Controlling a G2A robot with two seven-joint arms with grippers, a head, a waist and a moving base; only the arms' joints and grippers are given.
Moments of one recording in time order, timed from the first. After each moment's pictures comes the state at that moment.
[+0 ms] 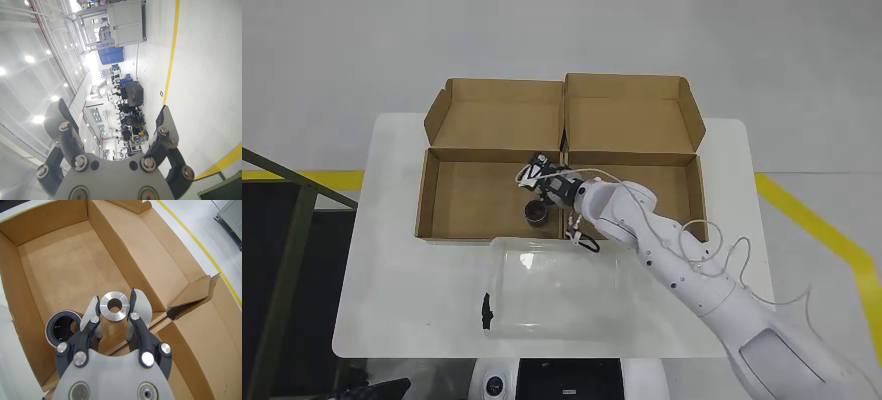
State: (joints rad) left arm -0.01 -0.37 -0.75 -1.25 2.03 -0.40 0.22; right arm -0.68 -1.37 0.68 -1.32 -1.24 -0.28 0.46
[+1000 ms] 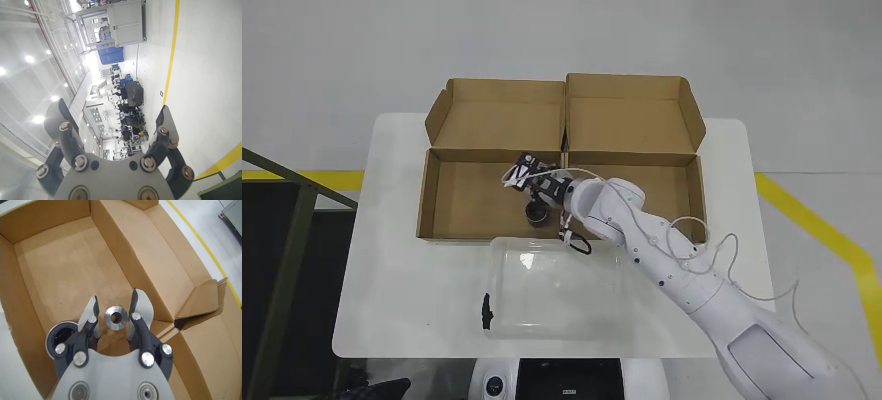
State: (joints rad) left arm -0.01 -0.37 -0.75 -1.25 2.03 -0.40 0.22; right arm -0.68 -1.42 0.69 -1.32 -1.28 -0.30 0.50
